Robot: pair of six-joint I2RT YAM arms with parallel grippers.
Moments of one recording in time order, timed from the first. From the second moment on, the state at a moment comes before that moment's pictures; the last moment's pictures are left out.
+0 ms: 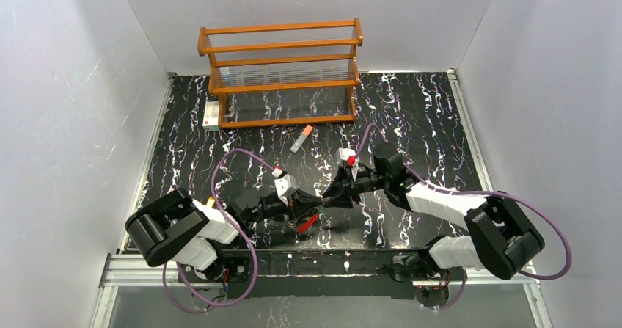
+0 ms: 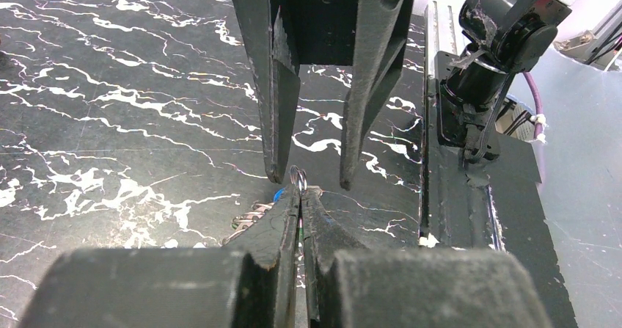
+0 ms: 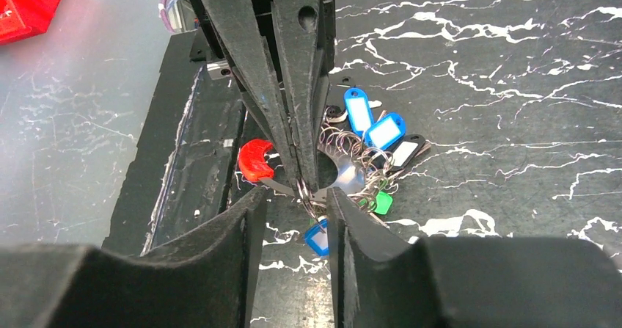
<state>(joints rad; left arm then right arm) -0.85 1.42 0.14 1.31 0.47 -0.17 0.65 1.29 0.50 0.41 -1.05 -0.10</state>
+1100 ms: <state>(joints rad) -0.84 1.40 0.12 1.32 0.47 -0.16 0.65 1.34 0.50 0.43 -1.08 -0.08</state>
